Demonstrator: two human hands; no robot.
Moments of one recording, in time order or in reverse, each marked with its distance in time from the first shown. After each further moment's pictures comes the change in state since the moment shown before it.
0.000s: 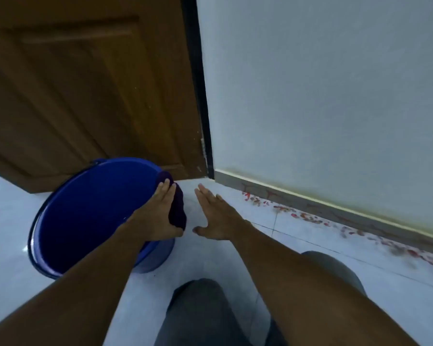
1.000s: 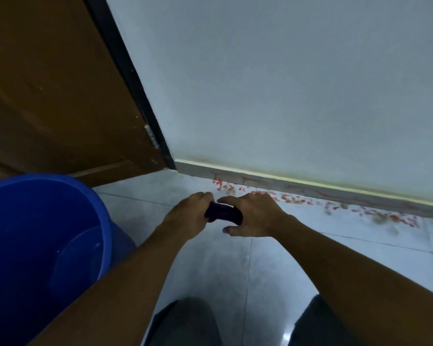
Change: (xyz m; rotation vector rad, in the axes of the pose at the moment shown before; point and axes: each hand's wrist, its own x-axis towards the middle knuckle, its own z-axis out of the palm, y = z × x) left_hand 0.152 0.136 0.054 -0.060 -0.121 0.178; right_hand -0.026 0.165 -0.024 -0.111 -0.074 0.173
